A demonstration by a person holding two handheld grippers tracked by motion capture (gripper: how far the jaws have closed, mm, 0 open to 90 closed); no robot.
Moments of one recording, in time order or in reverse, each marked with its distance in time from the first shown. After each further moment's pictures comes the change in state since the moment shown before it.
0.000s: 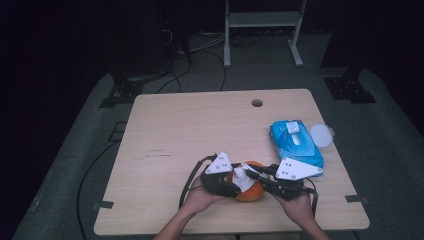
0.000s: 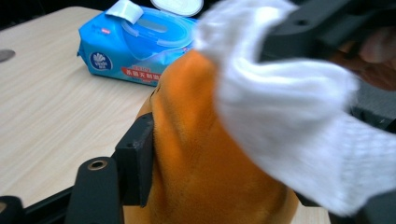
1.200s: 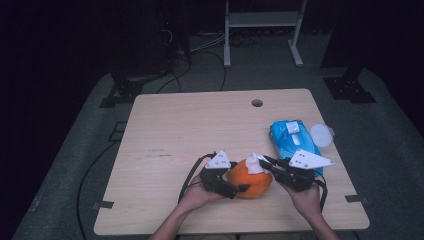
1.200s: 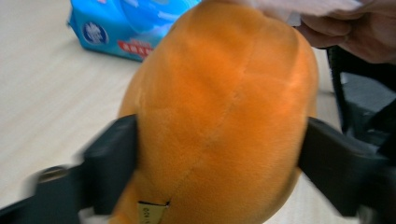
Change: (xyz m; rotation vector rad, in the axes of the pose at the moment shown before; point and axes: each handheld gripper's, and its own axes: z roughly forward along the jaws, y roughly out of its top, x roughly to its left) left arm 0.018 -0.013 0.008 0.042 -0.035 -0.046; right arm -0.032 -0.019 -0.011 0.012 -0.102 0.111
